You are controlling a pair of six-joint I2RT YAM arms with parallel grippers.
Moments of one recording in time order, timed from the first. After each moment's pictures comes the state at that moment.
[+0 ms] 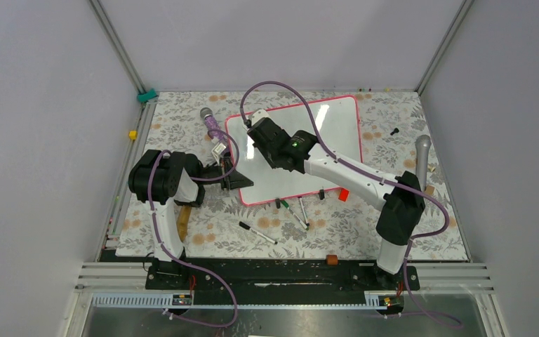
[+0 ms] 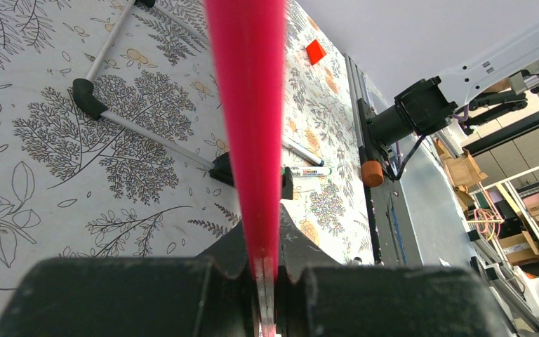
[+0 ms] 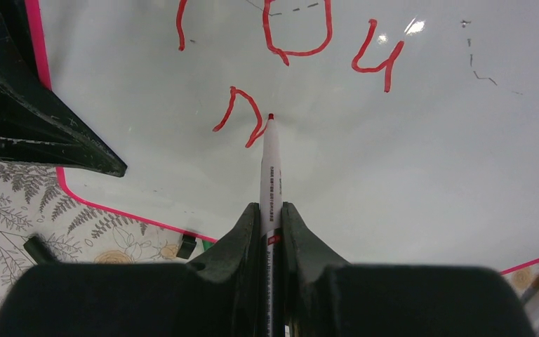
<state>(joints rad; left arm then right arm) -0.11 2.06 0.57 1.48 1.33 -0.74 0.93 1.81 1.68 -0.77 0.46 0.11</state>
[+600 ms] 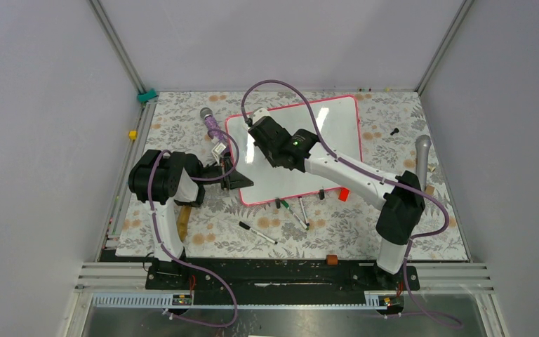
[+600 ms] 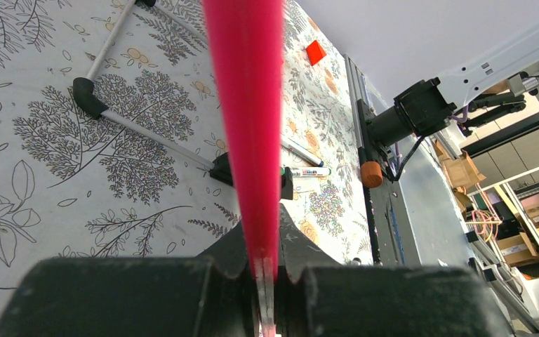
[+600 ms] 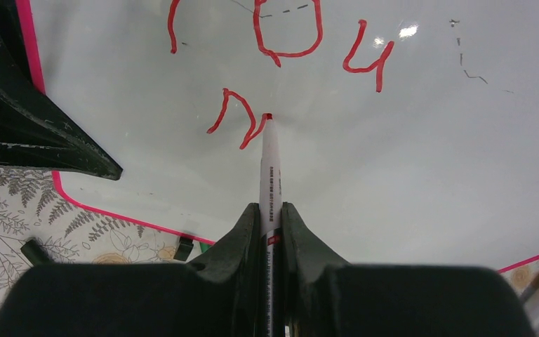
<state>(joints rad) -0.11 2.06 0.57 1.48 1.33 -0.74 0.92 1.81 1.69 -0.78 0.46 0.11</state>
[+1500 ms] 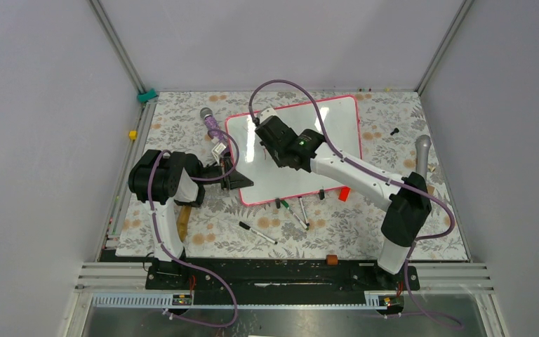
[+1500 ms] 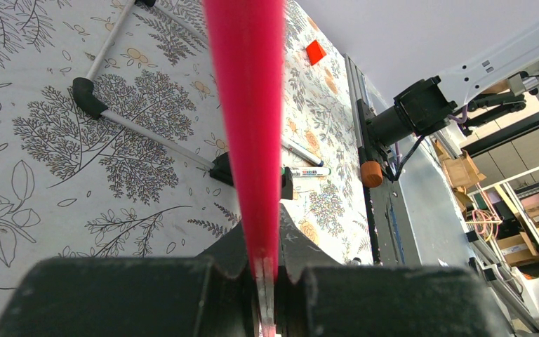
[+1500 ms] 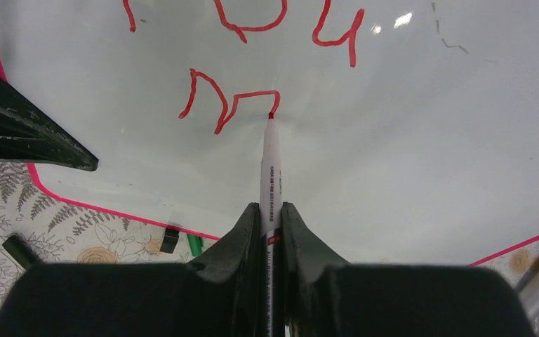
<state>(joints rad) -0.11 2.06 0.57 1.48 1.33 -0.74 0.90 1.77 1.64 -0.78 0.46 0.12</state>
